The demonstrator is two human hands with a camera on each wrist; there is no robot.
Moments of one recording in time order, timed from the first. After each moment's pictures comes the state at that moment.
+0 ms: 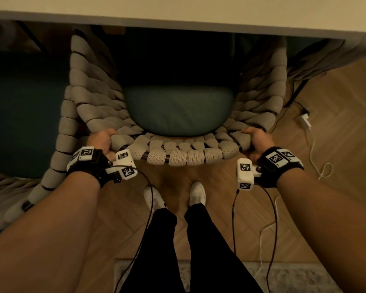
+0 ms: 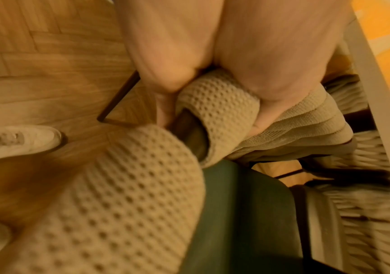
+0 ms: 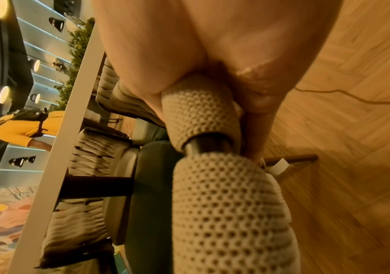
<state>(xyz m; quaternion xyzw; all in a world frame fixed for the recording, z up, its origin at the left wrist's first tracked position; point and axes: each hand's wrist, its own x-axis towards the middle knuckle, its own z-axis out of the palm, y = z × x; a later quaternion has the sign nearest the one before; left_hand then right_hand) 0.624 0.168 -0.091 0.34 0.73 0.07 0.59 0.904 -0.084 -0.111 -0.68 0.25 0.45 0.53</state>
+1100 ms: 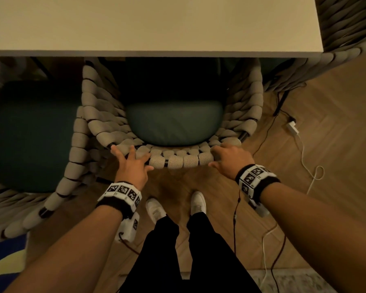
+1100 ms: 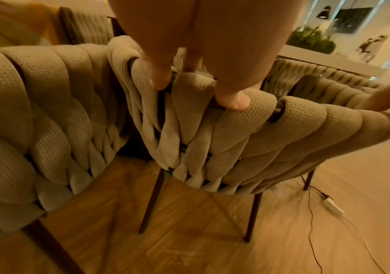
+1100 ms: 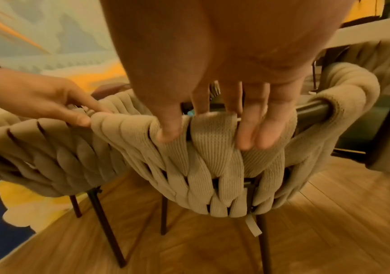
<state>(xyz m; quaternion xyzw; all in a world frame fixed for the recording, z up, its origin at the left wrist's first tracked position) 0.615 0.086 -0.068 0.87 0.39 -0.26 0.15 0.848 -0.096 -0.056 -0.83 -0.47 0.30 -0.07</state>
